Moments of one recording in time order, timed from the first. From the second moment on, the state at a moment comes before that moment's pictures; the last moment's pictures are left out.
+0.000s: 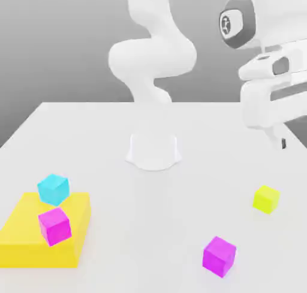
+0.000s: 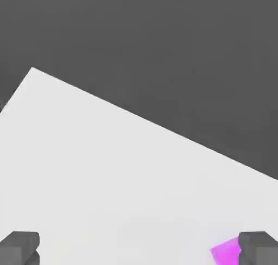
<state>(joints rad) 0.39 -0.20 0.26 -2.64 0.18 2.67 0.74</state>
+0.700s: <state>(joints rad) 0.73 0.31 0.10 -2.73 -0.29 3.04 1.12</state>
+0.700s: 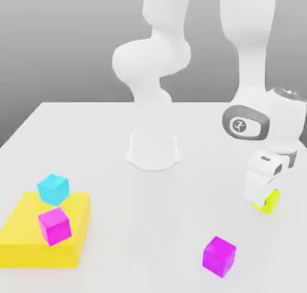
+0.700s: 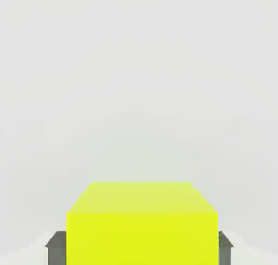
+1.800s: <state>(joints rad) -0.07 -0.06 -0.13 -2.57 -0.01 2.51 0.59</state>
